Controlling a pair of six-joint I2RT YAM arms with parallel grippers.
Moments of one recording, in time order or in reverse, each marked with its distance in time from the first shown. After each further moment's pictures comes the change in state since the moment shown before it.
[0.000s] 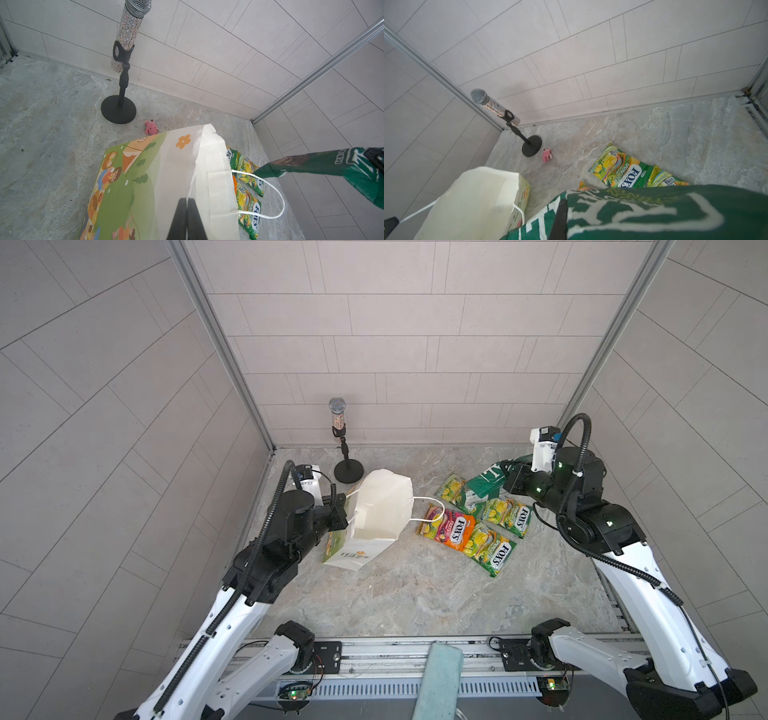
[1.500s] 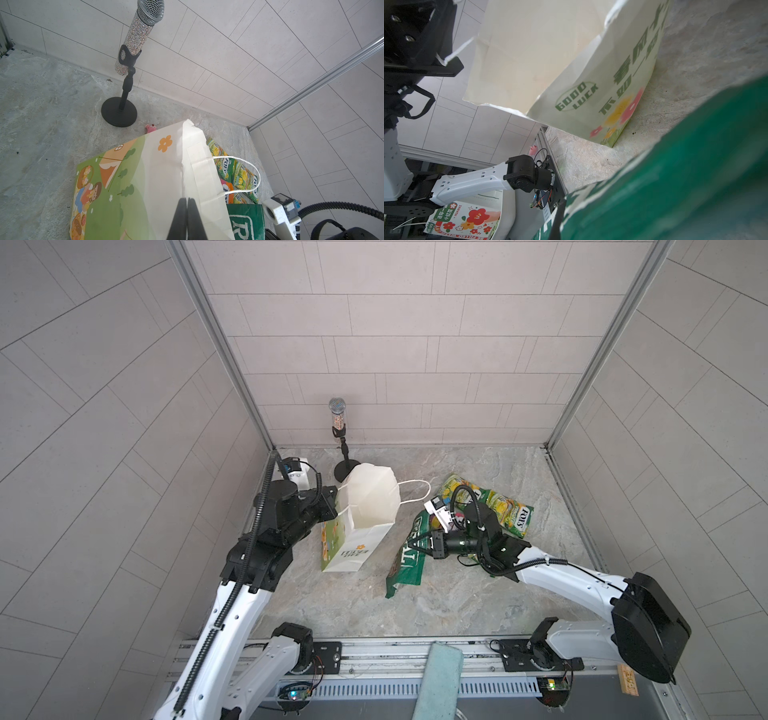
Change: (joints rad) left arm 0.196 0.024 0.002 0.035 0.206 0.016; right arm 0.389 0.268 -0.621 0.896 -0.599 0.315
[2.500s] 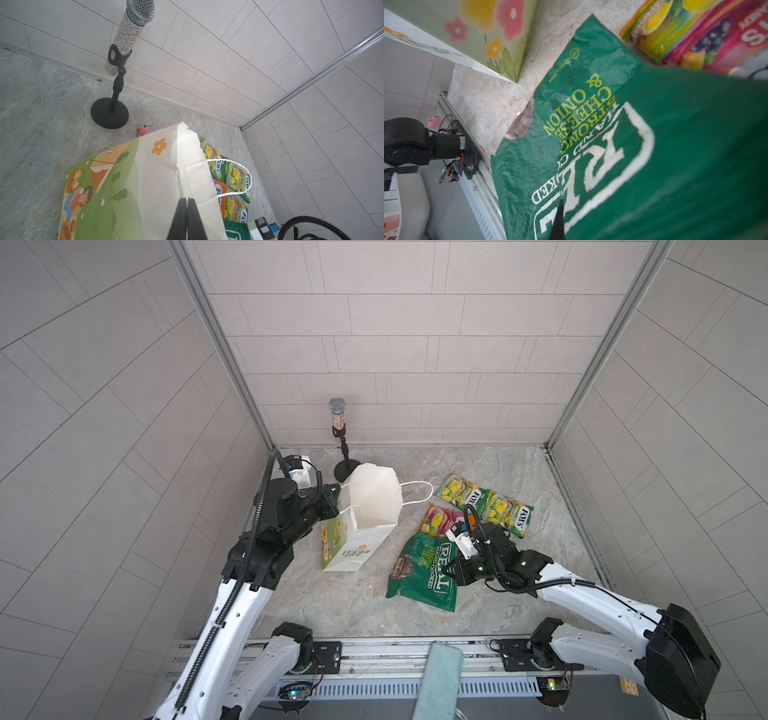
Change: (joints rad) left arm 0.001 0.009 0.000 0.035 0.040 -0.017; right arm -0.017 -0.218 -0.120 -0.618 0.320 -0.290
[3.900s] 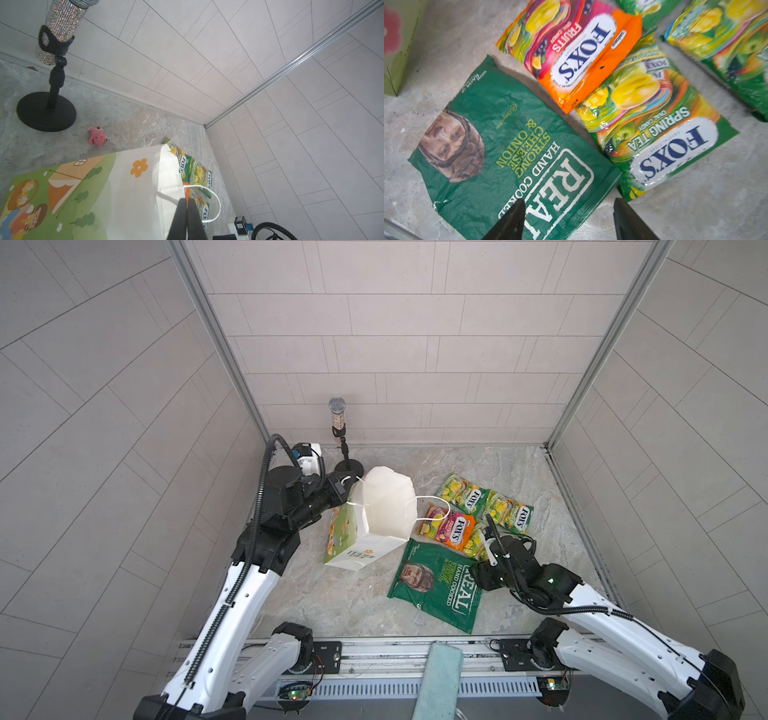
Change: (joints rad) left arm -0.008 0.097 0.028 0.190 0.206 -0.157; right arm -0.002 -0.288 -0.035 -0.284 0.503 -0.017
